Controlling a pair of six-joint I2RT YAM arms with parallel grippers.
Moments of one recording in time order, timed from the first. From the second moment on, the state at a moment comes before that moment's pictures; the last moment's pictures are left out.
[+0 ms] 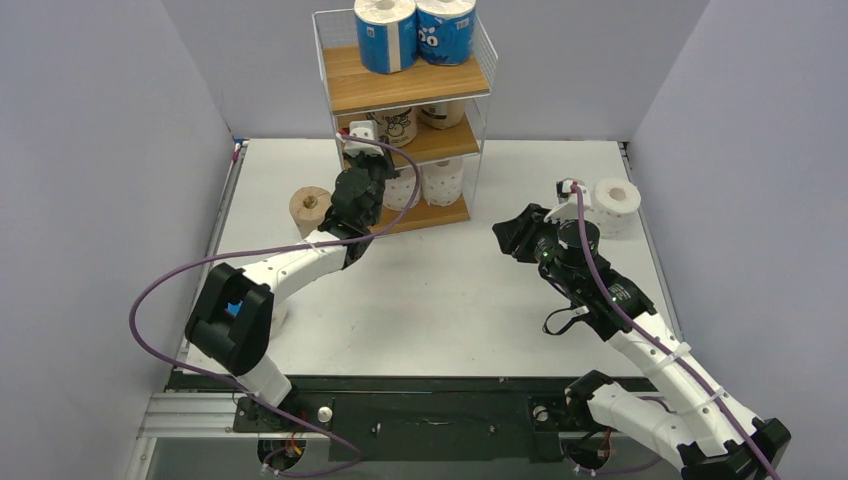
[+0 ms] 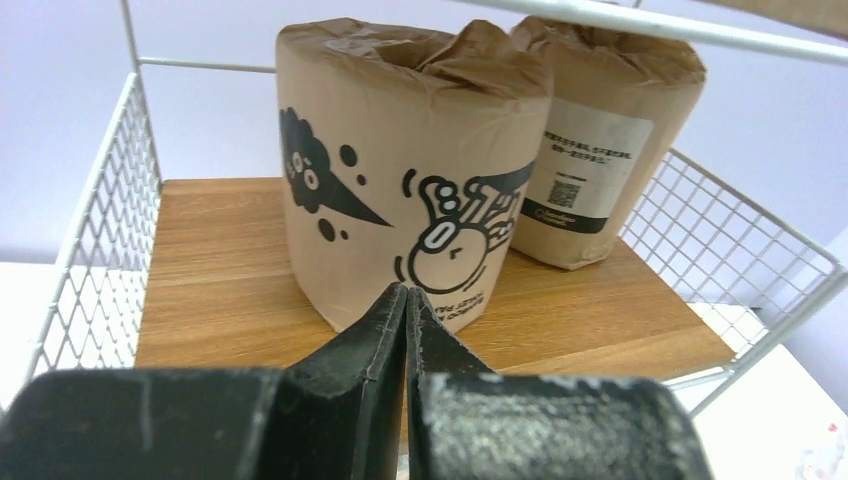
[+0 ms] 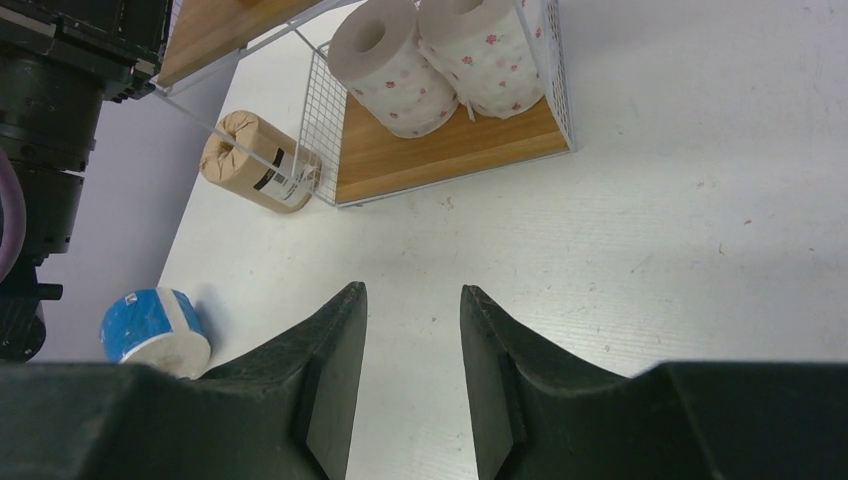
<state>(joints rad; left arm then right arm) -0.58 1.63 1.10 0.75 -0.47 -0.15 0.55 0.87 0.87 -0.29 0.13 0.58</state>
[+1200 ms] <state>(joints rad) -0.58 1.85 1.30 0.75 -0.58 -0.08 0.55 0.84 0.85 -0.29 0.13 0.58</state>
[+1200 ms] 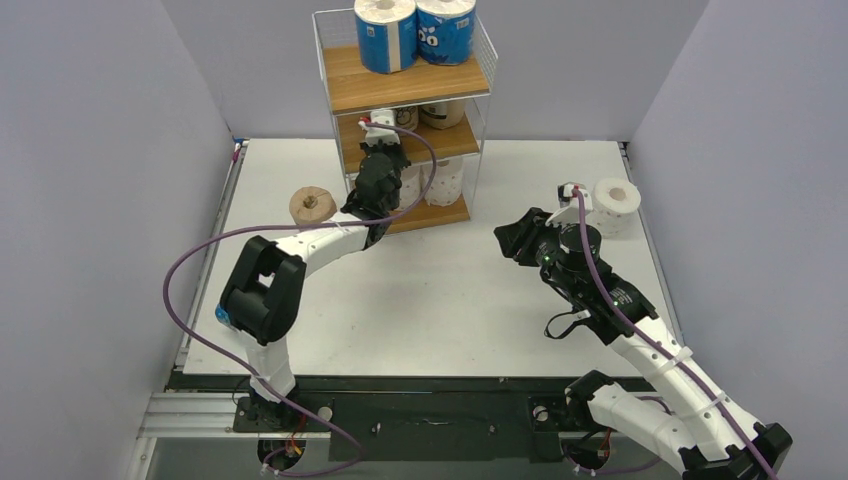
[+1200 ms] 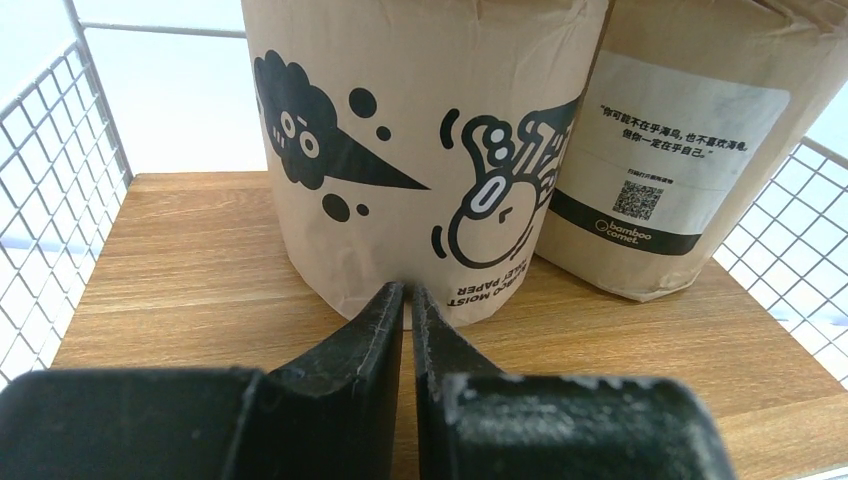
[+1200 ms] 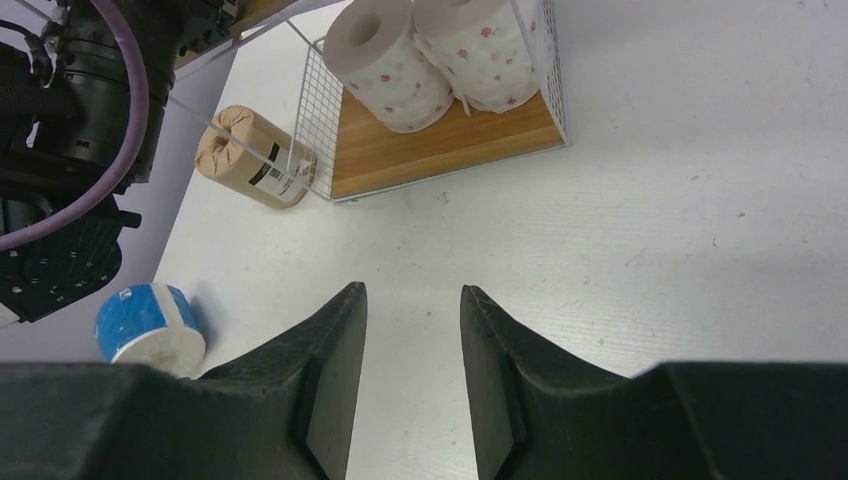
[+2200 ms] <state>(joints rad) -0.59 1.76 1.23 0.71 -0.51 -0.10 0.55 0.84 0.85 -0.29 0.14 0.58</state>
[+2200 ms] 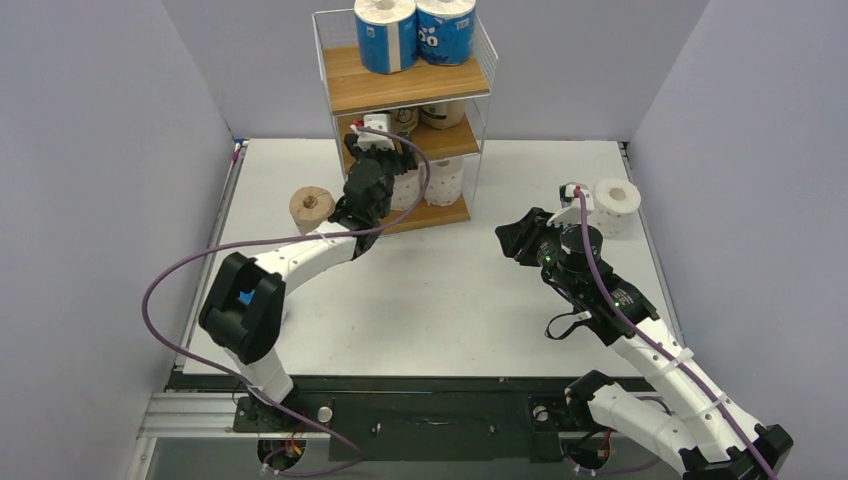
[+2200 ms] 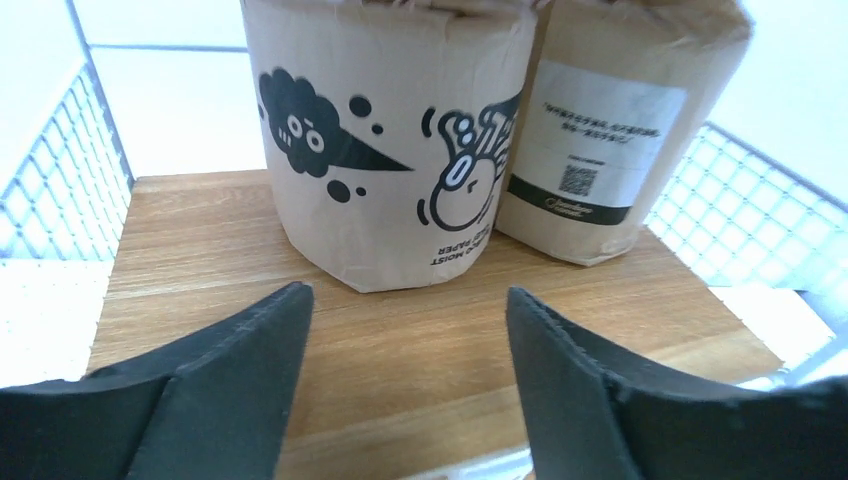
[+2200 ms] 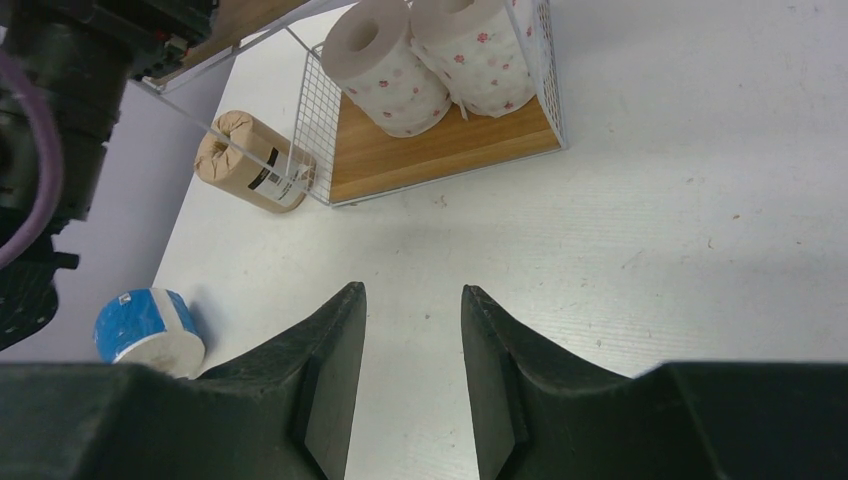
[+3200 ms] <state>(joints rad) -0.39 0.83 0.81 -0.22 -0.58 -0.50 0.55 0.82 0.73 -0.39 0.21 0.59</state>
